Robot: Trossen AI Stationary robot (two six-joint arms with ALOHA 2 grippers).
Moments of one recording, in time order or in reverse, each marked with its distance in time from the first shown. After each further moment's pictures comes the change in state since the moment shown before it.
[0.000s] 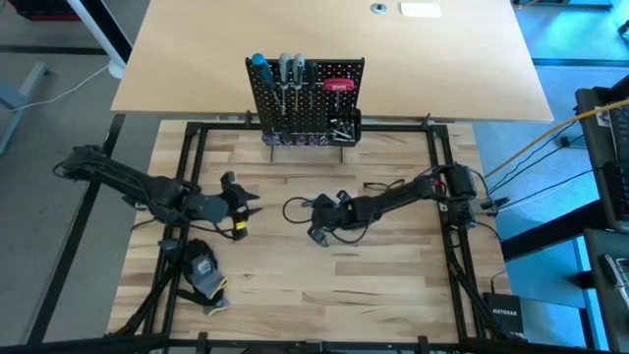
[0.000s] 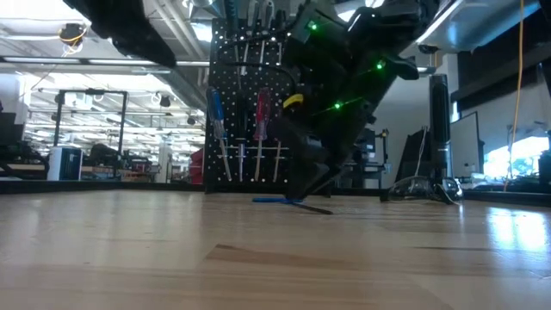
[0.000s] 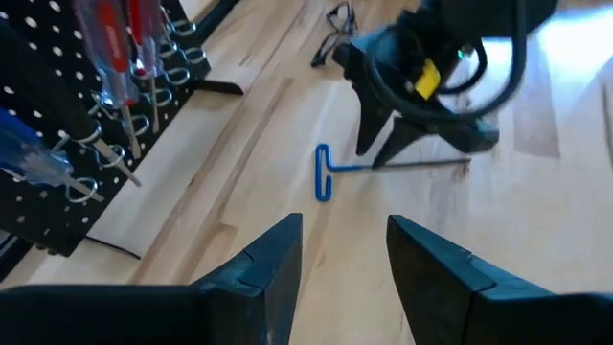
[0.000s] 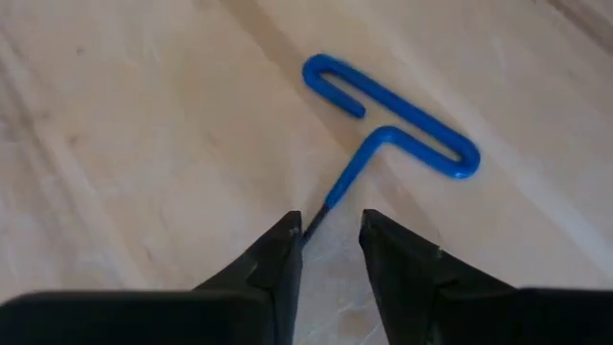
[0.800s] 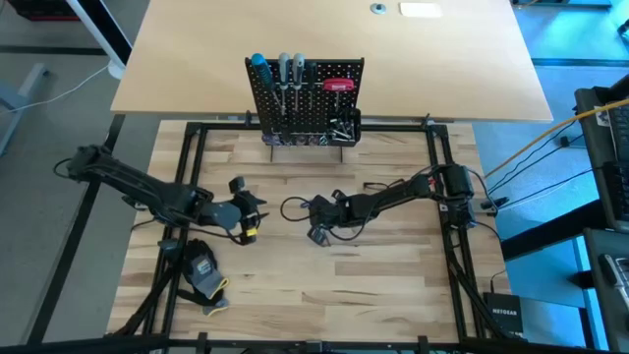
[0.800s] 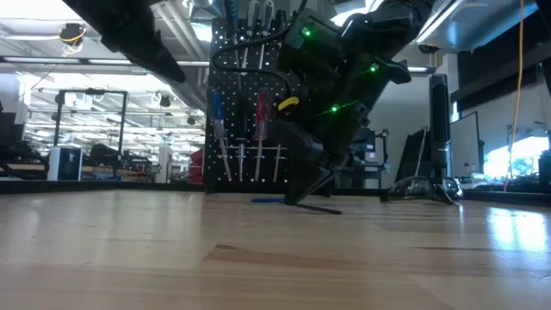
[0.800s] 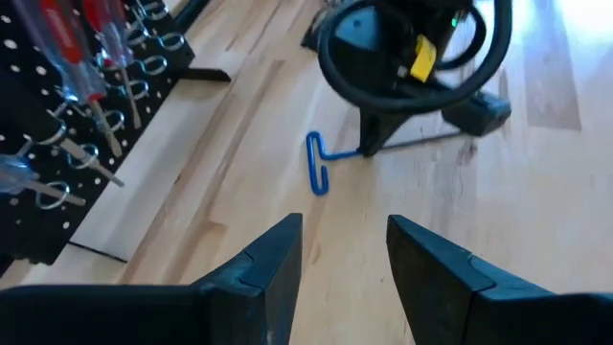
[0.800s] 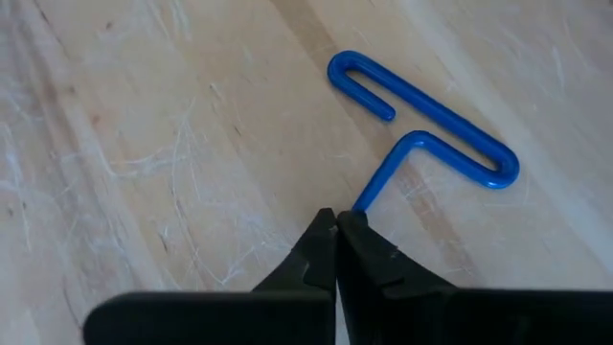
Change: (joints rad) left arm 0.001 0.128 0.000 0.068 0.005 0.030; right arm -0.018 0.061 0.006 -0.013 -0.109 -0.098
